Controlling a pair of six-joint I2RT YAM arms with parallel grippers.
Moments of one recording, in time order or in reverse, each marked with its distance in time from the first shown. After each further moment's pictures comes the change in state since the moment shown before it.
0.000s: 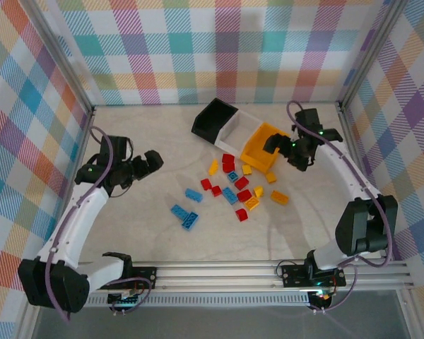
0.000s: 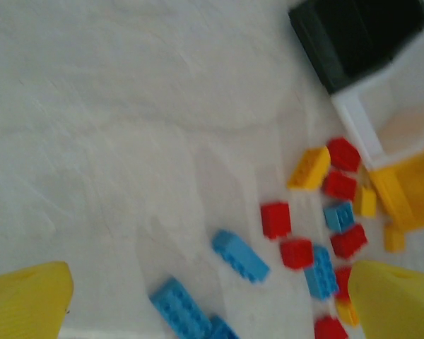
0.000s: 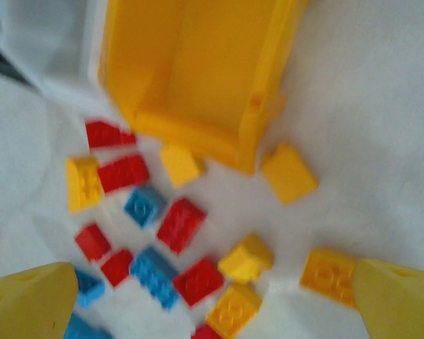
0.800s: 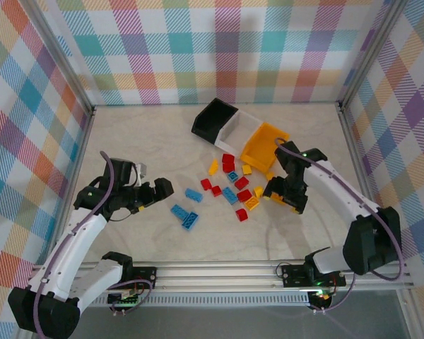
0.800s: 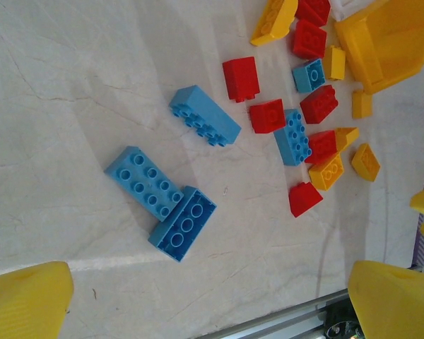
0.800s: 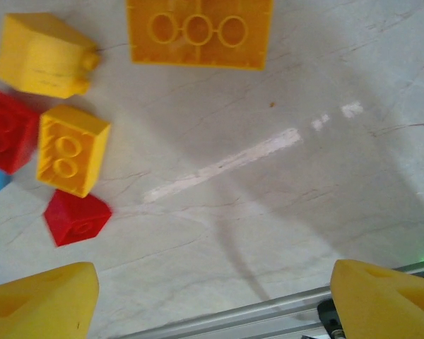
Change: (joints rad) left arm -0.091 -0.186 -0.165 -0.094 0.192 0.005; right arm 0.180 -0.098 -0.229 -0.306 0.134 0.241
